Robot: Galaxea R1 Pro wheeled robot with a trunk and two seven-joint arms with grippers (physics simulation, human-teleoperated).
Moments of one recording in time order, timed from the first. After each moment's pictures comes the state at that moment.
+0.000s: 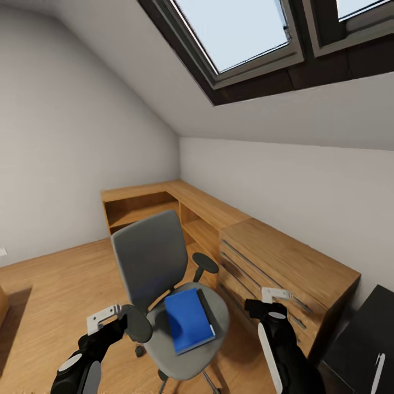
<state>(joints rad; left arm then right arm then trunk) -0.04 -0.17 0.18 -1.58 0.14 0.53 0.22 -0.29 0.17 -0.04 -1.33 0.08 0.65 -0.27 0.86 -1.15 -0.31</state>
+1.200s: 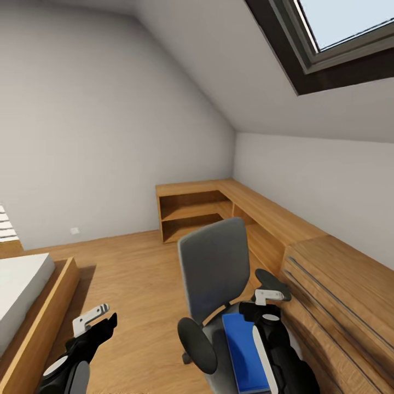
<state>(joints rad) -0.04 -0.17 0.26 -1.61 0.19 0.53 0.22 -0.29 0.17 0.01 -1.29 0.08 0.64 -0.26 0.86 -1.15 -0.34</state>
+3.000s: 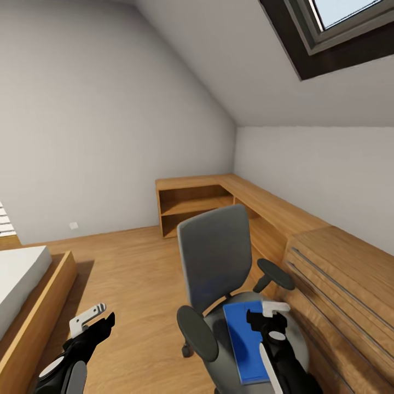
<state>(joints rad) -0.04 -0.17 0.28 -1.62 0.22 0.53 0.22 -0.29 0.11 -0.02 -1.05 0.08 0.34 -0.26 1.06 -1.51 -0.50</state>
